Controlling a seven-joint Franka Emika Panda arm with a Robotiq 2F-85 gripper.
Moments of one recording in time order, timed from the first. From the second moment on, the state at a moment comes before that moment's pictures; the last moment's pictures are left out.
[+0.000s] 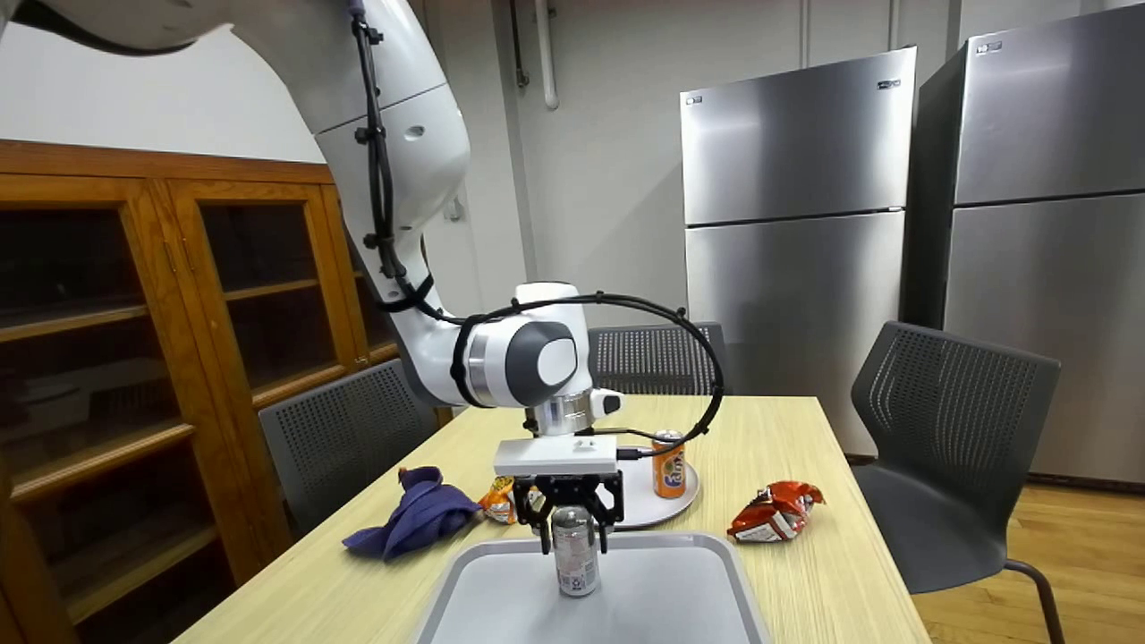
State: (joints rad) arm -0.20 0.44 -0.06 -2.30 -0.09 2.67 -0.42
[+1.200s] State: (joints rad) arm -0.20 0.35 -0.02 -2.29 -0.09 2.67 -0.43
